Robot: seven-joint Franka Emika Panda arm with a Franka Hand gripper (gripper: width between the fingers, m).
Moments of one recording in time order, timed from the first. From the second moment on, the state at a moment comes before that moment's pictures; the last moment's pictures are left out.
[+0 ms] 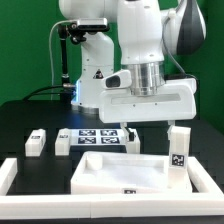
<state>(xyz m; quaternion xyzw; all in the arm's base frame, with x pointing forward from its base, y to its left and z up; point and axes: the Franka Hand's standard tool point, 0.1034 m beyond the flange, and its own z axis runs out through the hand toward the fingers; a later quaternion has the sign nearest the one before) 0.493 0.068 0.055 -0.99 0.16 -0.03 0.07</state>
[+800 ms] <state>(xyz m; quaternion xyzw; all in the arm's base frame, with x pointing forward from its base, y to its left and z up) 0.462 0.049 0.051 -0.96 0.12 0.22 0.11</state>
